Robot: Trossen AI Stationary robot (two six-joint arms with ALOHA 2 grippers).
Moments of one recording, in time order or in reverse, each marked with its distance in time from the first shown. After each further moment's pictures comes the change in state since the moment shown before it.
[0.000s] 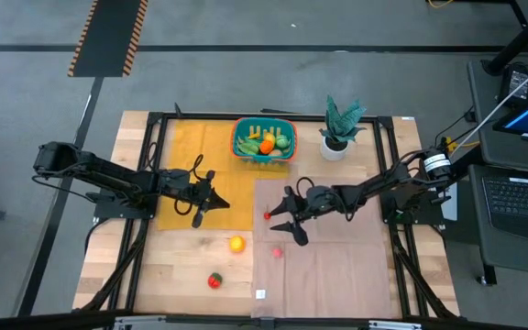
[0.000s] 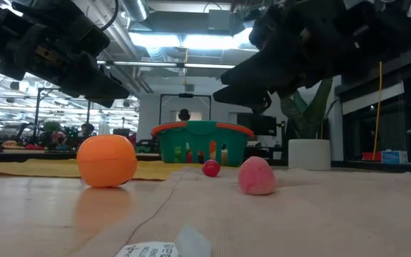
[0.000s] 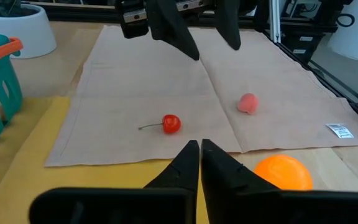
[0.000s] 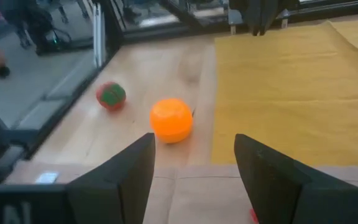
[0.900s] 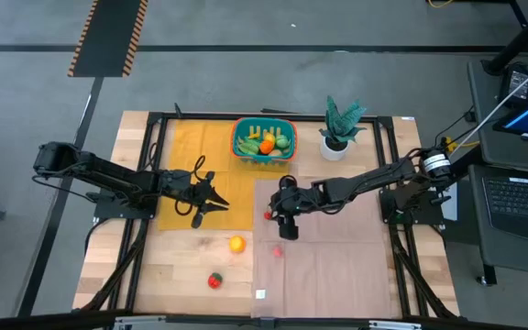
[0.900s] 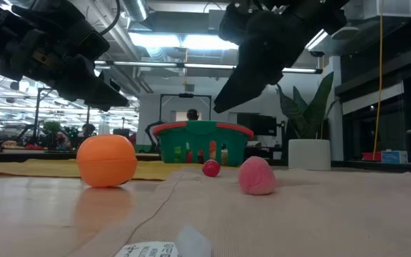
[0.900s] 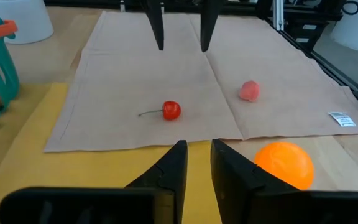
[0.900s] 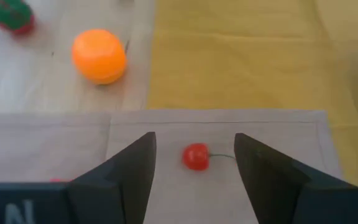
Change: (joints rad) left arm 0.000 0.000 0.000 -0.044 0.000 0.000; right arm 0.007 0.003 0.397 -0.861 0.212 -0.057
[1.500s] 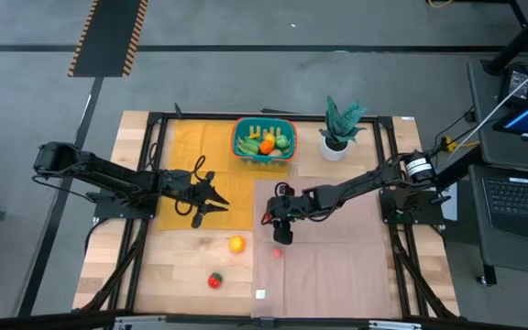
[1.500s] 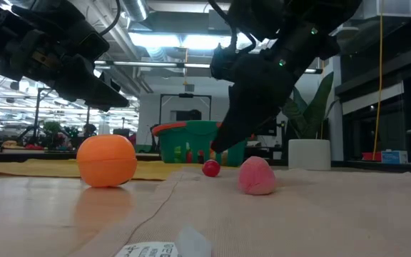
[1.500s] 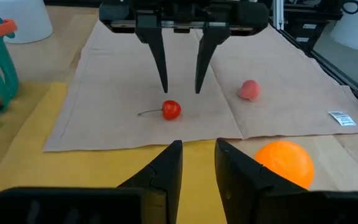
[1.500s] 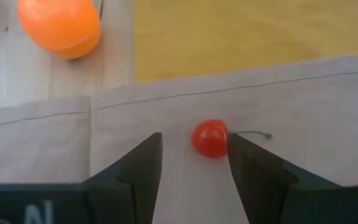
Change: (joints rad) left arm 0.000 0.000 0.000 -0.004 0.000 0.001; right arm 0.005 0.146 -0.001 0.052 0.001 0.135
